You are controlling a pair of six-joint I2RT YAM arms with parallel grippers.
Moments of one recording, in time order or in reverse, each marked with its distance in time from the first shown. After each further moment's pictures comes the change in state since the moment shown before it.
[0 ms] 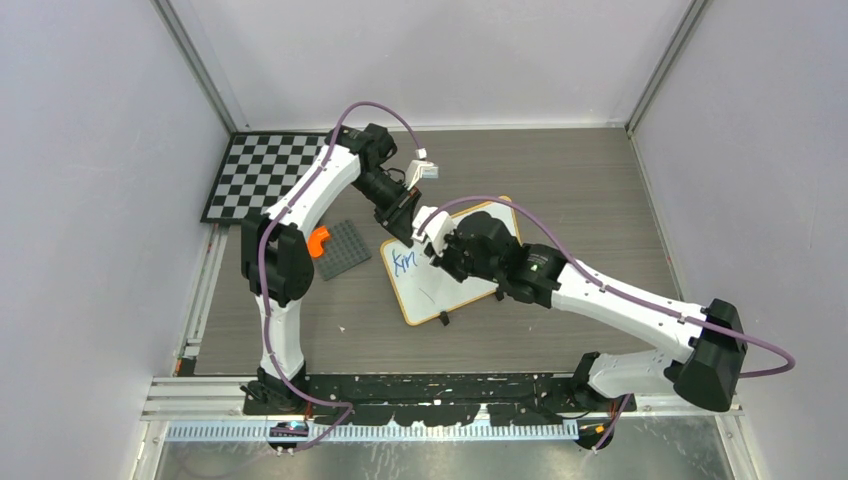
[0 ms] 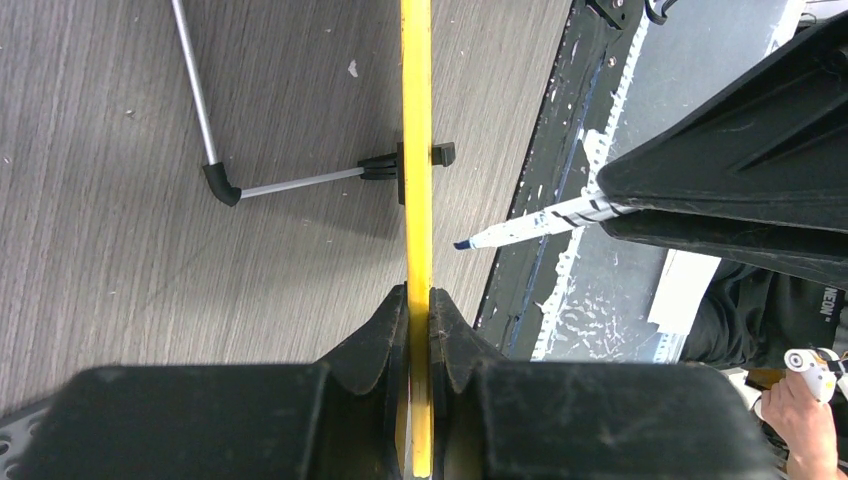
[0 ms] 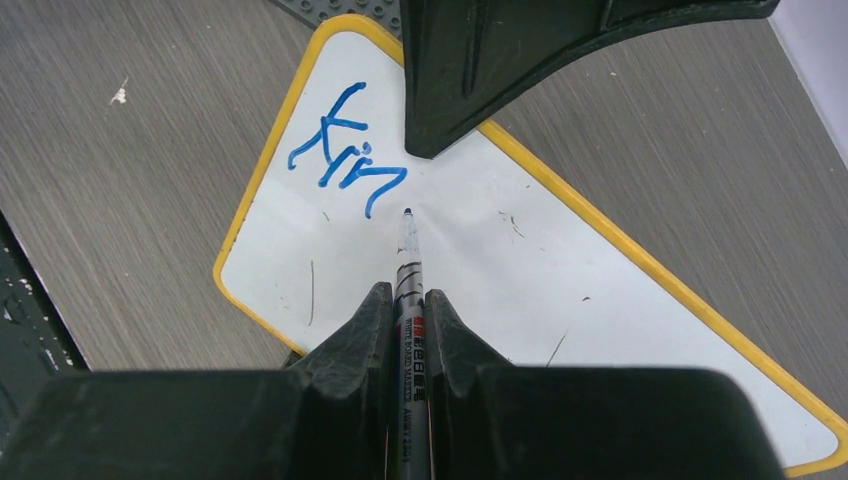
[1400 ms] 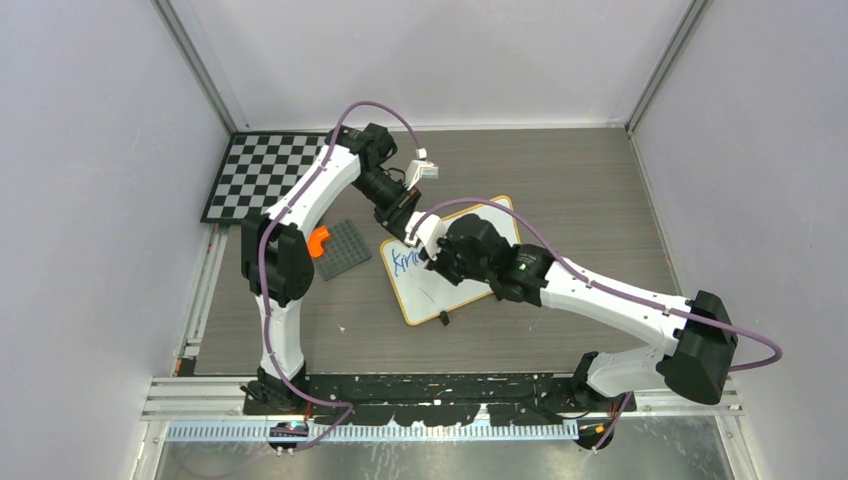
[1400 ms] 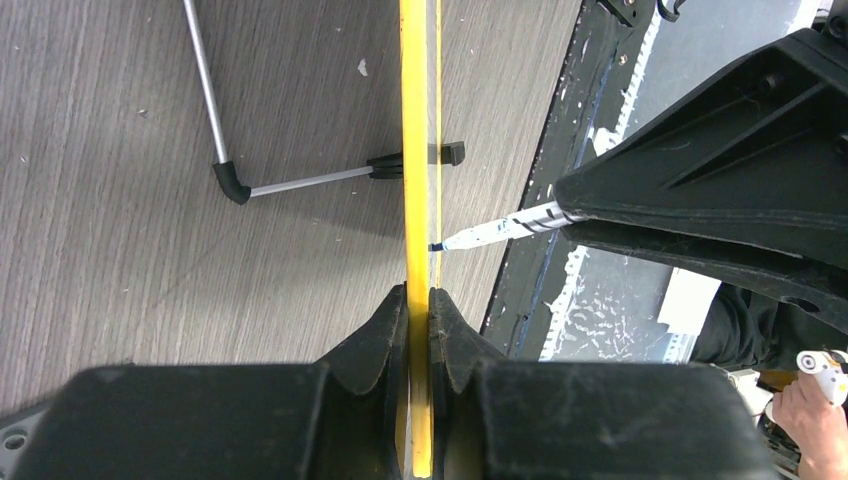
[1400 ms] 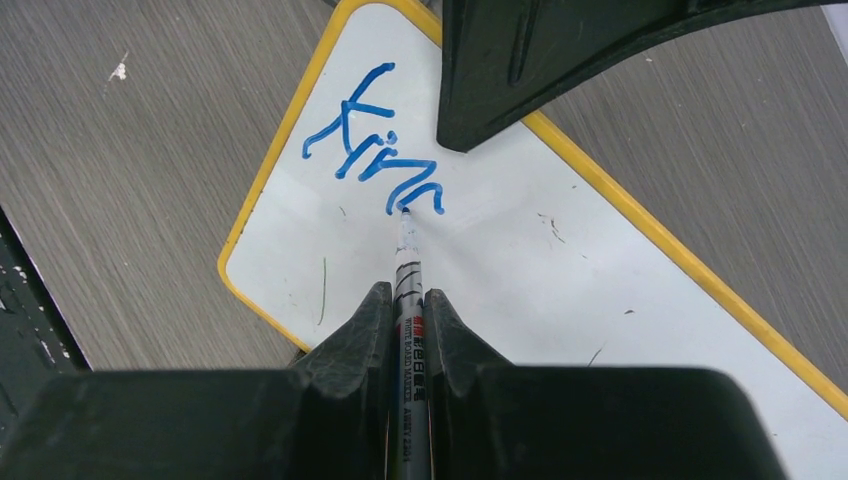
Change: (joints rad) left arm 0.000 0.000 0.000 0.006 -0.012 0.006; right arm 0.002 0.061 -0.008 0.018 -0.010 -0.001
